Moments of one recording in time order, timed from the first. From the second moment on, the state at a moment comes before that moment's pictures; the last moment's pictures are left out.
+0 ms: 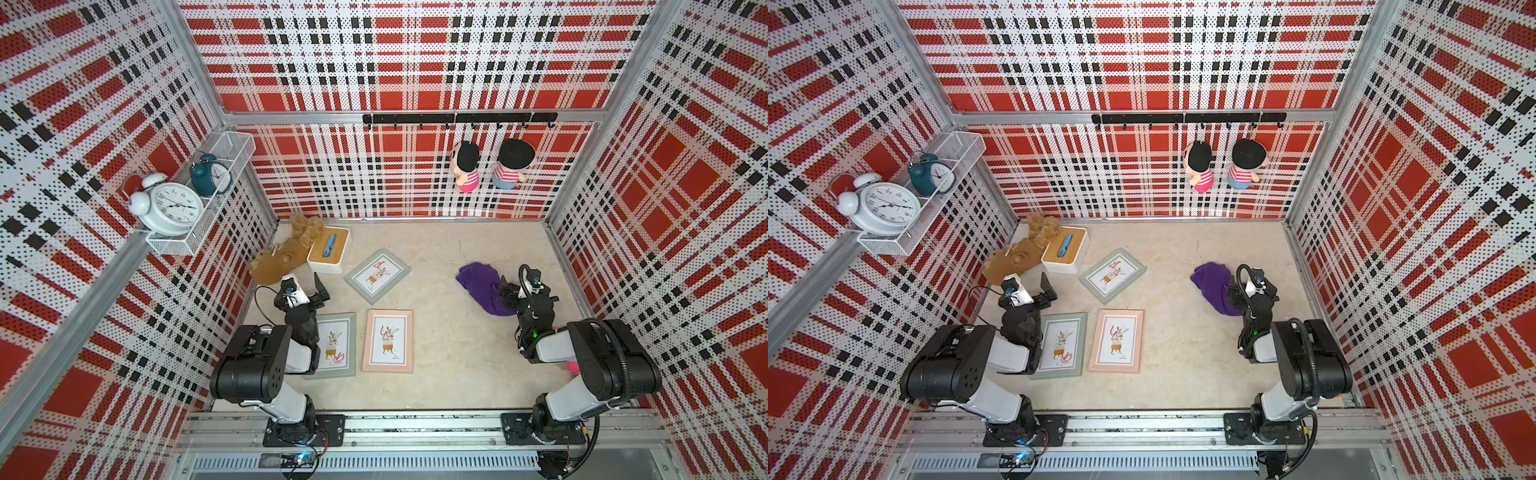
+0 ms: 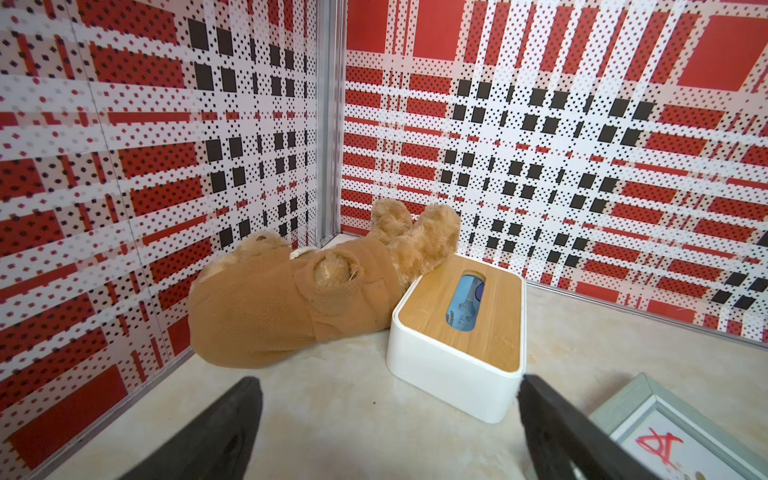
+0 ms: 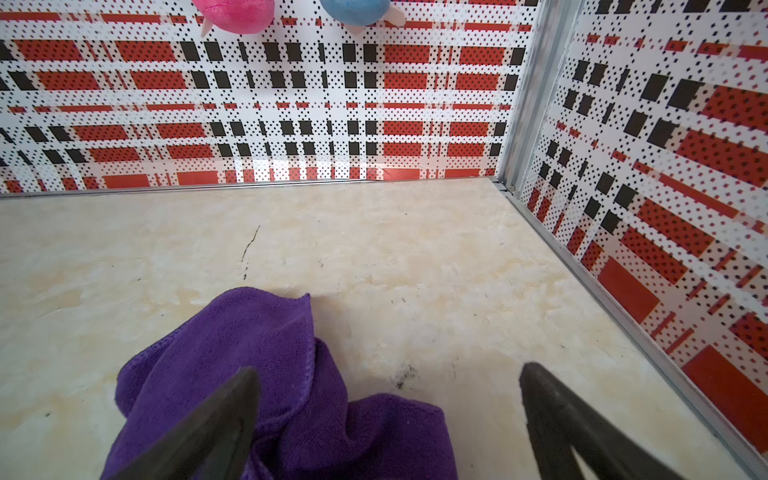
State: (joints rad) left arm -0.01 1.57 0.19 1.43 -0.33 -0.11; right arm 0.05 1.57 0.28 1.15 0.18 0.01
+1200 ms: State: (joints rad) left arm -0.02 1.56 0.17 1.43 -0.33 -0.10; right arm 0.05 1.55 0.26 1.16 0.14 0.00
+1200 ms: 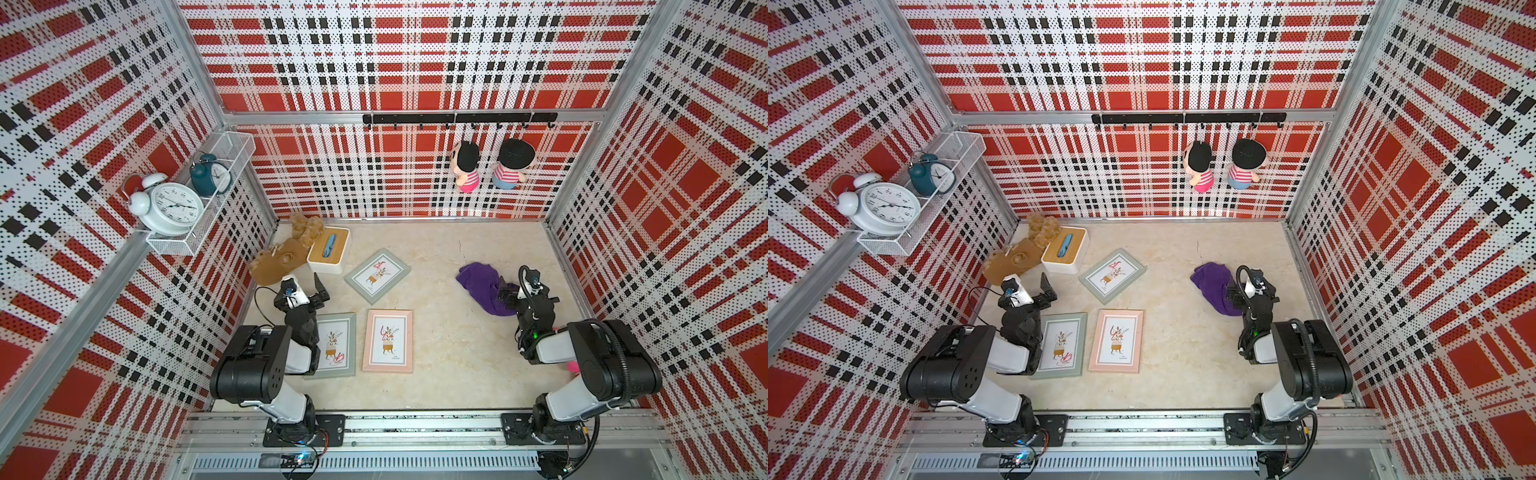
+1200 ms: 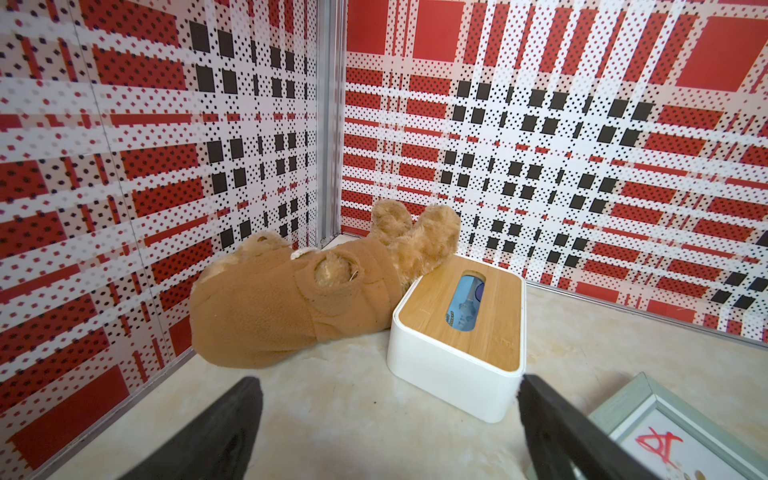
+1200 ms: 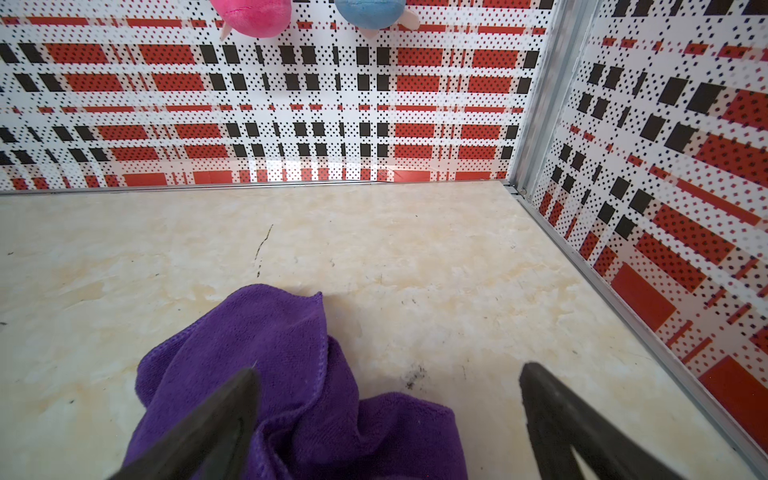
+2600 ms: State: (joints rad) left arm -0.48 1.18 0.58 -0.19 -0.10 -0.76; right arm 0.58 1.50 0.82 -0.10 -0.22 0.75
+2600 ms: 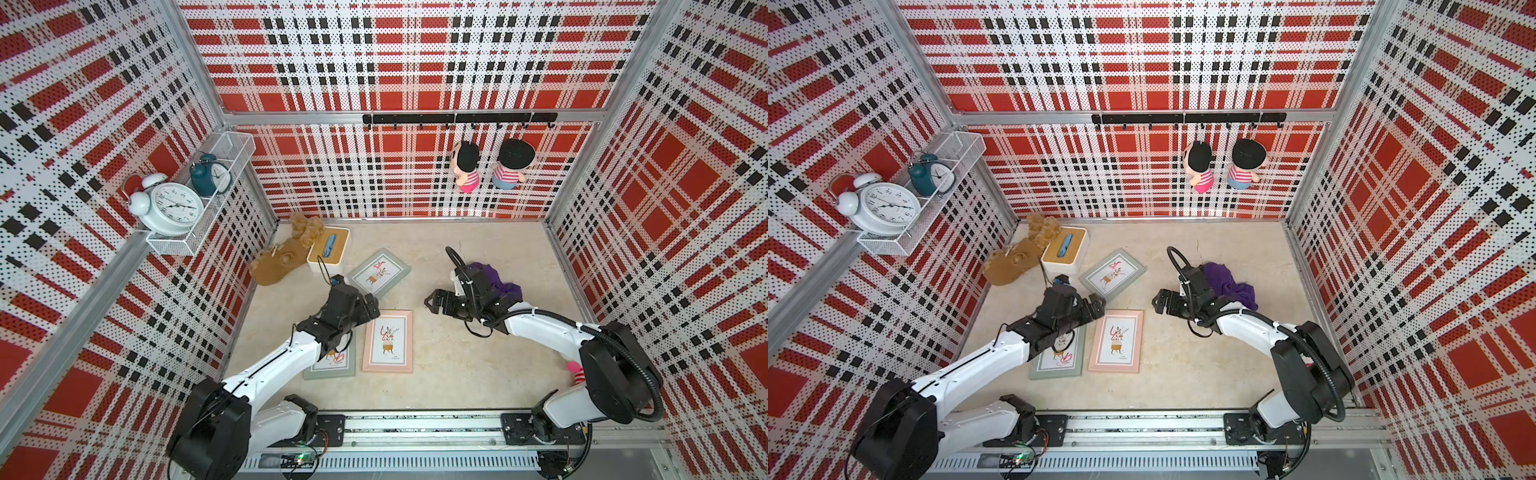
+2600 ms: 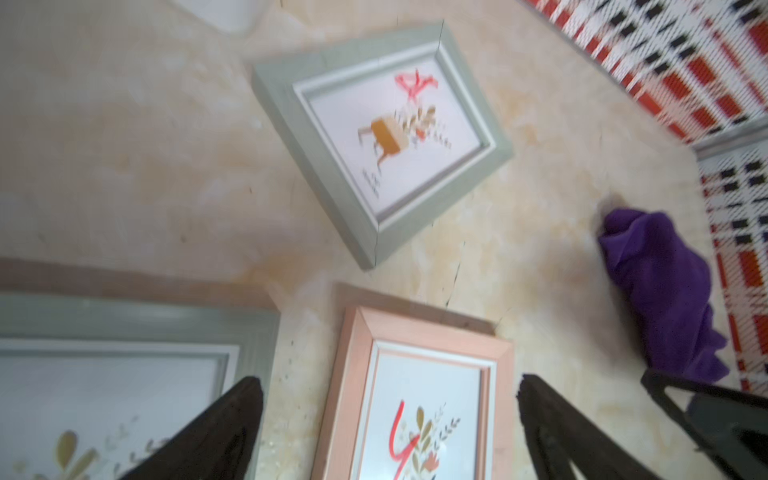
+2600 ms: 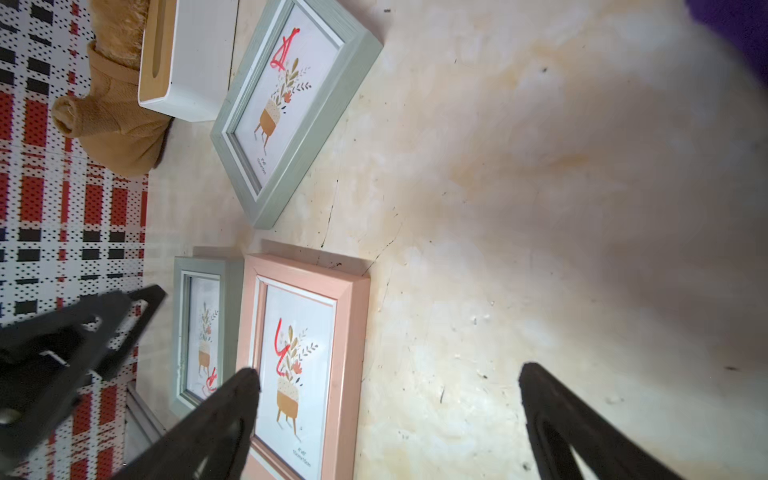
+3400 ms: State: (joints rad) left arm -0.53 1.32 0.45 -0.04 -0.03 -0.89; right arm 0.76 1.81 0.99 -0.13 -0.22 0.84
